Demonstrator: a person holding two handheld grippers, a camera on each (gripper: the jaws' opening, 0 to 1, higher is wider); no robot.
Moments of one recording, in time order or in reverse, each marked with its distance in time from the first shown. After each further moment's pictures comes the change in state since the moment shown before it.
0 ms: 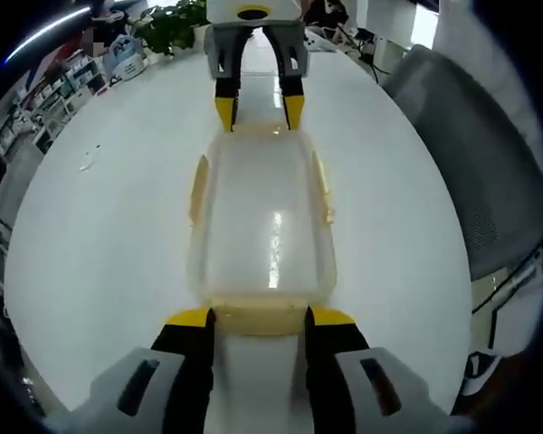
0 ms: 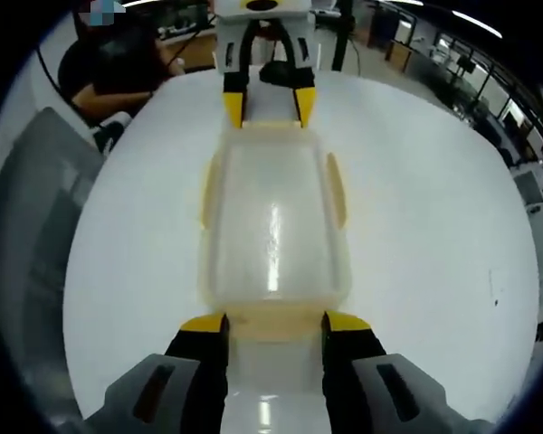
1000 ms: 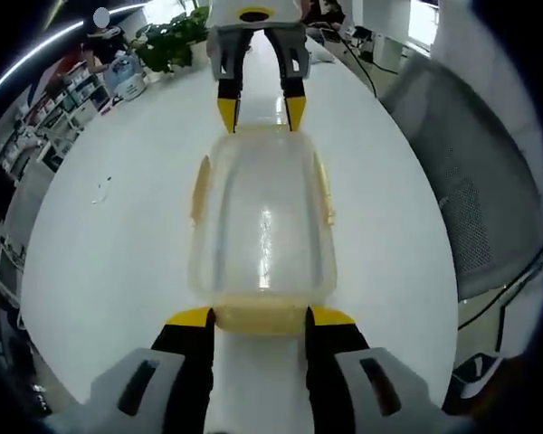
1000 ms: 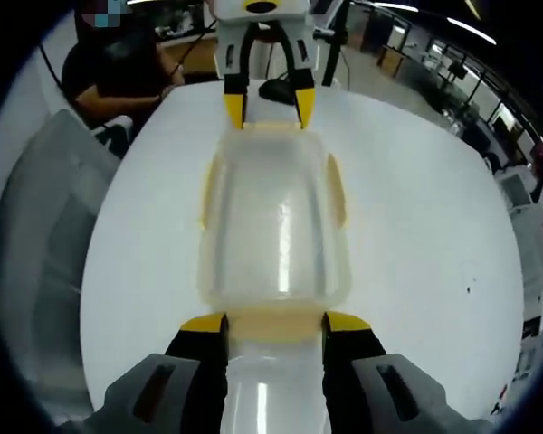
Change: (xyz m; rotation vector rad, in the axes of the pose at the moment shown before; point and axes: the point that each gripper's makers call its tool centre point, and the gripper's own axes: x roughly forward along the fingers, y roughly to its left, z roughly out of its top) left arm -0.028 0.000 0.047 0.039 -0.010 0.044; right arm -0.054 0.006 -0.007 -0.005 -0.009 -0.061
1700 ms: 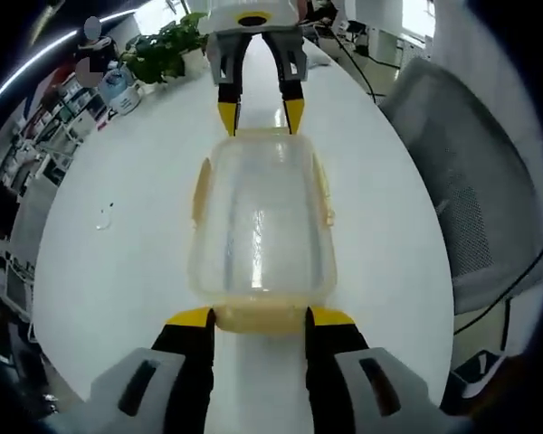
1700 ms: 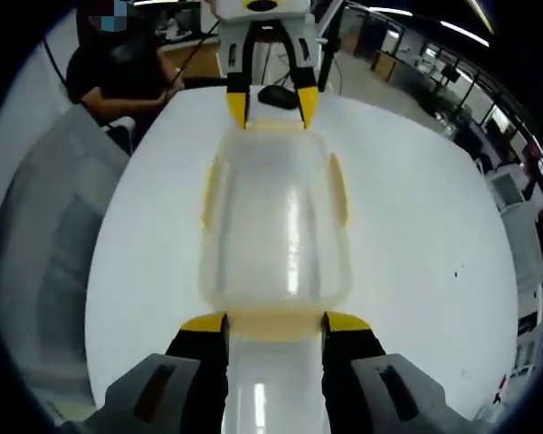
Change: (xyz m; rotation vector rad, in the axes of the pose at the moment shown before) left arm -0.010 0.004 0.036 0.047 0.008 0.029; right arm -0.031 0.003 -0.015 0.005 -0.044 -0.034
